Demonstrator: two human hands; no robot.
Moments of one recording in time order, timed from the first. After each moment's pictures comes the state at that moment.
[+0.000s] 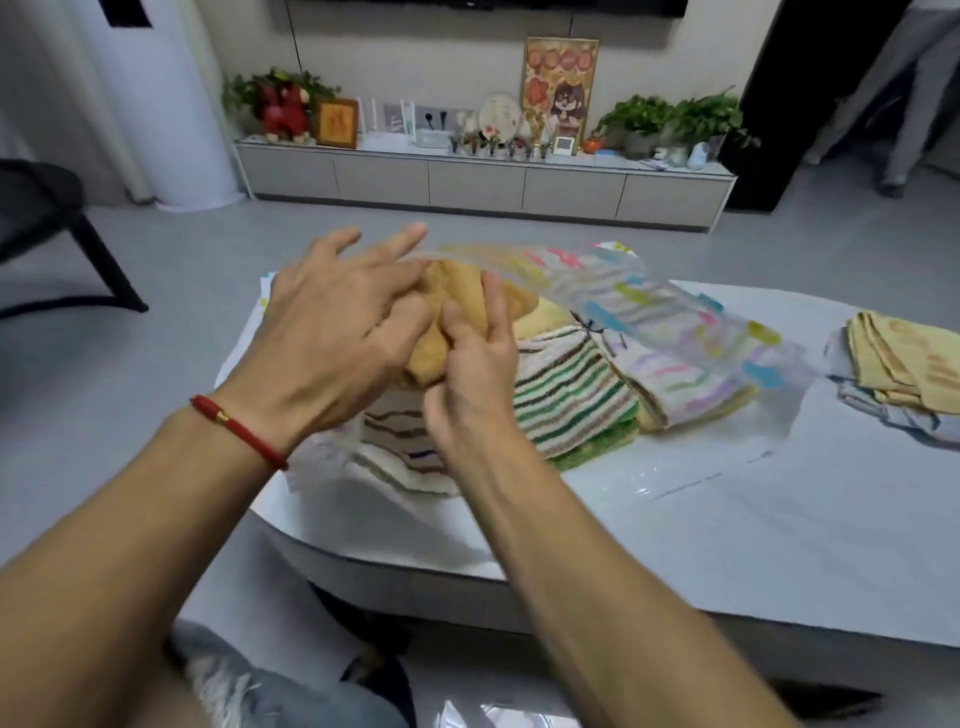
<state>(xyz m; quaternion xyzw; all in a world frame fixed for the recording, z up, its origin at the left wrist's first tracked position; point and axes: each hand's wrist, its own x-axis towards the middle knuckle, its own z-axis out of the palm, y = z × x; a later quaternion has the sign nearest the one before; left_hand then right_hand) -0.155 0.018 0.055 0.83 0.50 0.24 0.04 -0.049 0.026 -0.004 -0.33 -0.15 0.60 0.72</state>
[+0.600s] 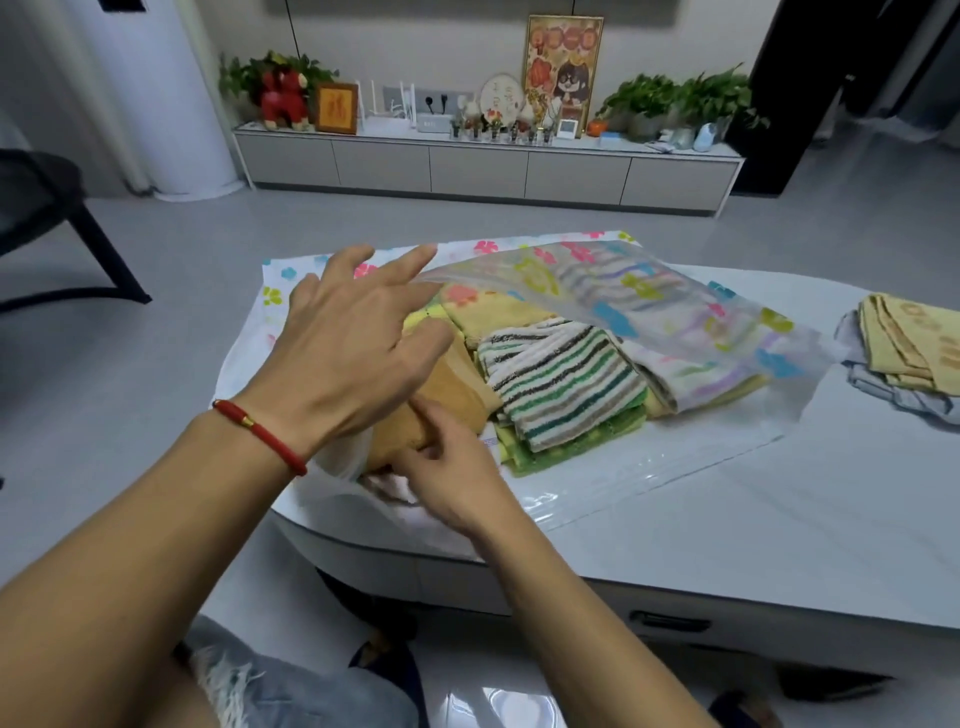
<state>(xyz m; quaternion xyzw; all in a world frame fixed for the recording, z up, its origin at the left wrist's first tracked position) -0.146 0.003 0.044 0.82 0.53 0.21 0.05 -0.038 -0.021 -0.085 -0.58 -0.57 0.45 0.37</state>
